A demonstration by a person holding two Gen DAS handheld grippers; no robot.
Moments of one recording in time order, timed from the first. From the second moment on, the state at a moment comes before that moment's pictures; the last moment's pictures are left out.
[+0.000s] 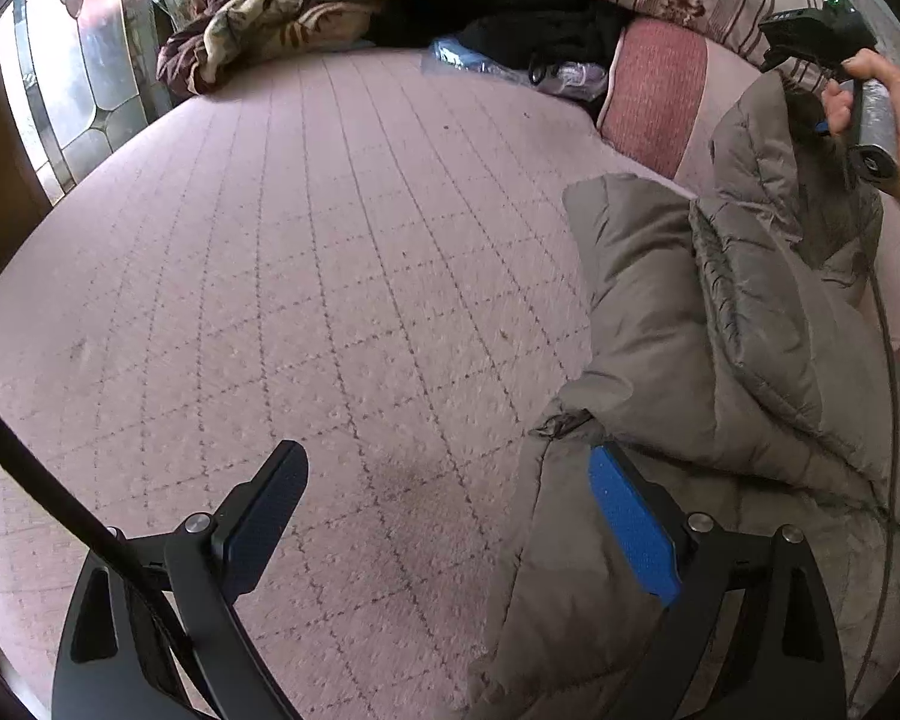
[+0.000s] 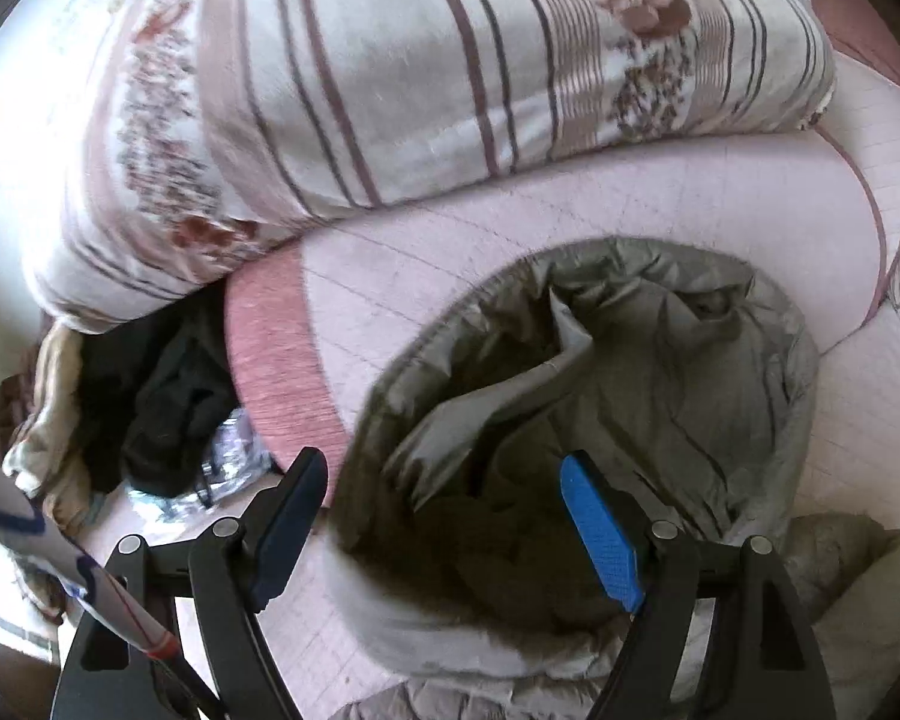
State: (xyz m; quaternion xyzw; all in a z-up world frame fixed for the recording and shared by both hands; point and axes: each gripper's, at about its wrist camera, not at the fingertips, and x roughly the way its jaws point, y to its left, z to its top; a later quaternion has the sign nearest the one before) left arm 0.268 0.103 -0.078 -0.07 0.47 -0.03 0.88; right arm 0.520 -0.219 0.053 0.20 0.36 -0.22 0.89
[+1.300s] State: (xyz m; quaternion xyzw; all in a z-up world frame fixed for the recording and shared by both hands) left arm 0.231 0.148 -0.037 -0.14 0.43 -0.04 0.89; right arm 0.206 -0.136 -0.087 0.23 0.46 -0.12 0.85
